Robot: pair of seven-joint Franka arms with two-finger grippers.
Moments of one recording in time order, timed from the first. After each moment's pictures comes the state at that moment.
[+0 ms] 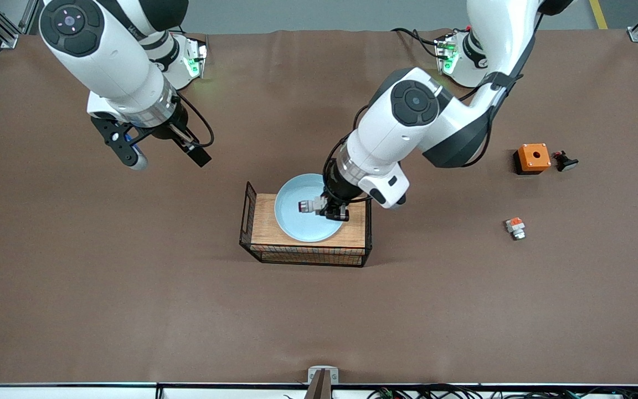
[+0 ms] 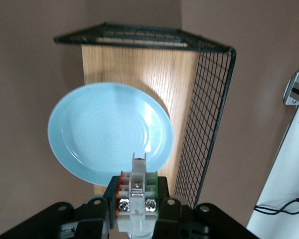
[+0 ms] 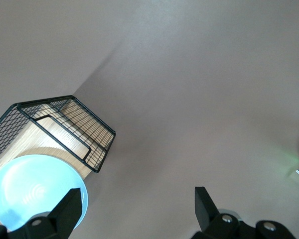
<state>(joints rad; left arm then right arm) -0.39 0.56 -0.36 -1.26 -0.04 2.05 -2.22 0.53 0.11 -0.08 -1.58 0.07 1.62 1.31</state>
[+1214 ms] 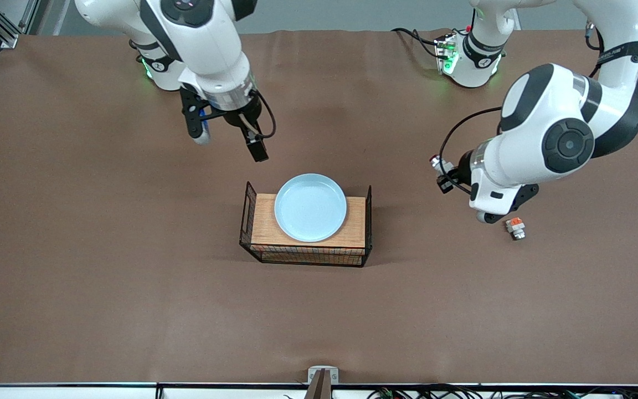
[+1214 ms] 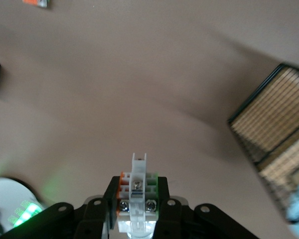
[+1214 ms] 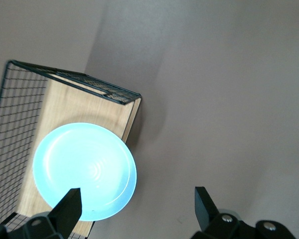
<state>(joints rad) 0.08 0.30 -0.45 -1.63 -0.07 1.64 -0.79 0.76 0.16 -0.08 -1.65 0.06 1.87 1.94</state>
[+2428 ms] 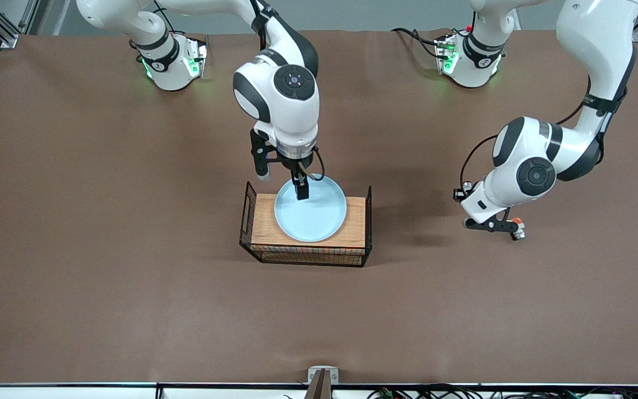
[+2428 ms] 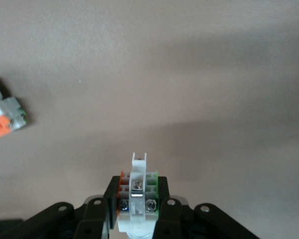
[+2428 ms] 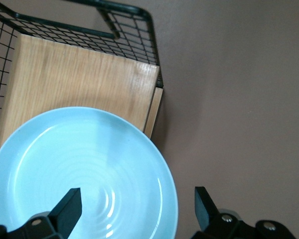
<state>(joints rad) 0.21 0.39 -0.44 -2.04 0.19 2.18 -0.23 0.85 0.50 -0.10 -1.54 -0.09 2.06 2.18</state>
